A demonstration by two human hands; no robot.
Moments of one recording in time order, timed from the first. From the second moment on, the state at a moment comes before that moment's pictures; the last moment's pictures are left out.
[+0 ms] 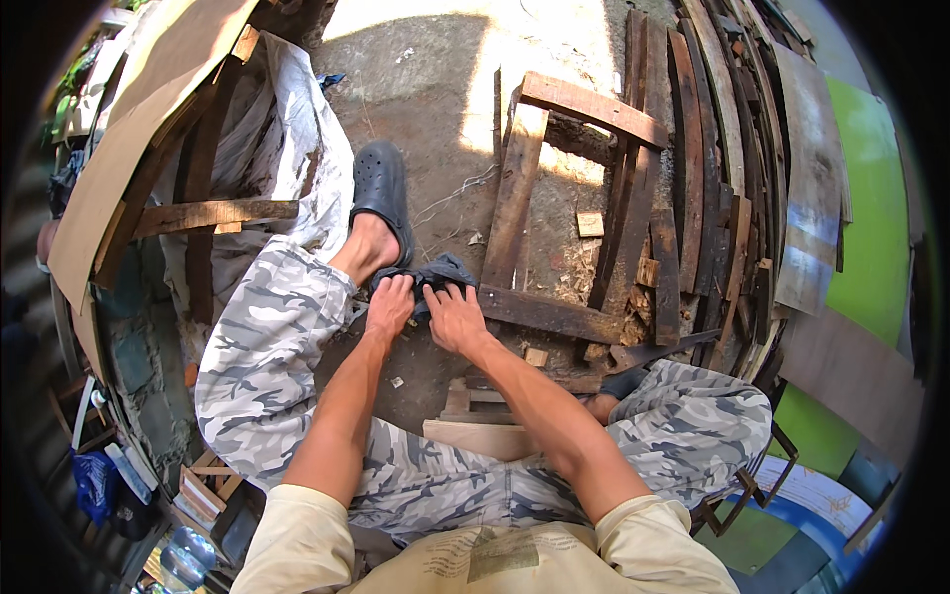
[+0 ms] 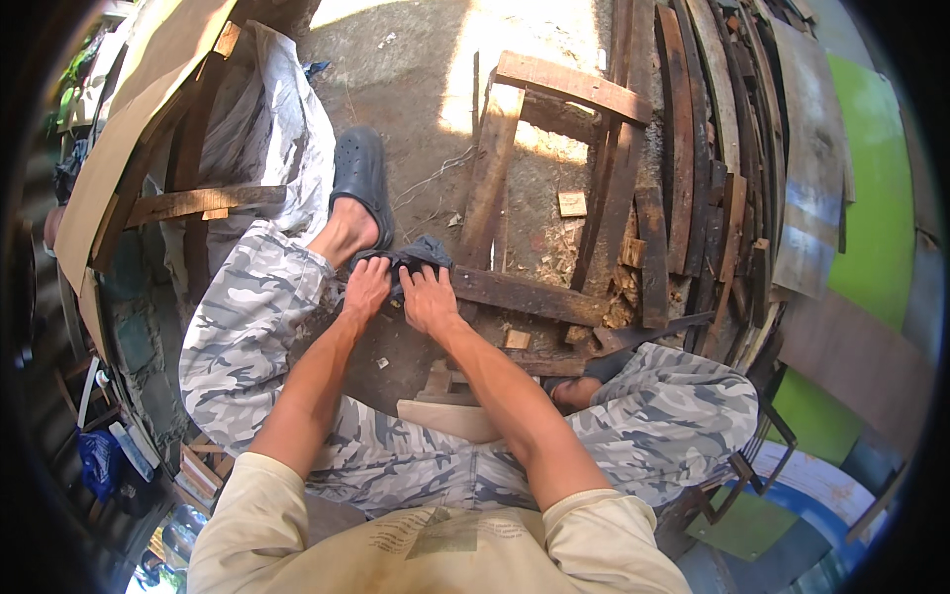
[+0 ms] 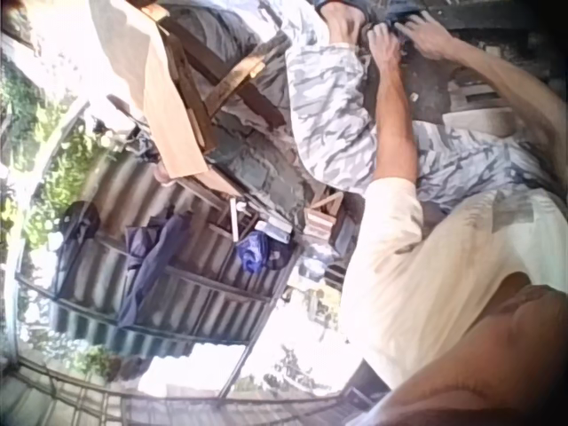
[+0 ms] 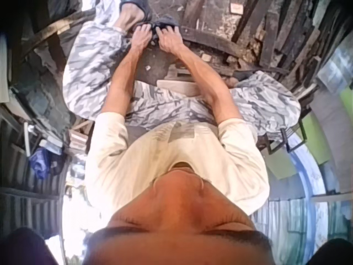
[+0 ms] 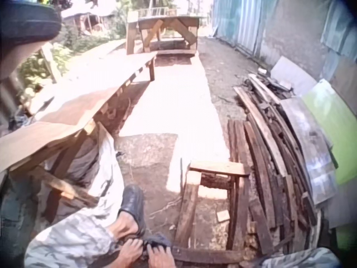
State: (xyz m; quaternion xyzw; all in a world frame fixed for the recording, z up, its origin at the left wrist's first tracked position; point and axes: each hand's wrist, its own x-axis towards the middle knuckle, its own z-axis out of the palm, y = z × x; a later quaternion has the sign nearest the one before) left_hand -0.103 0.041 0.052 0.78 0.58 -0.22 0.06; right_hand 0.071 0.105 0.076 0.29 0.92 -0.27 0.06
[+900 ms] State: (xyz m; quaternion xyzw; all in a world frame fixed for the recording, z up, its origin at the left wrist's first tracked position) left_hand -0.110 0.047 0.027 0.51 0.79 -0.12 0.31; right_hand 0.093 0.128 0.074 0.25 0.91 -0.31 0.12
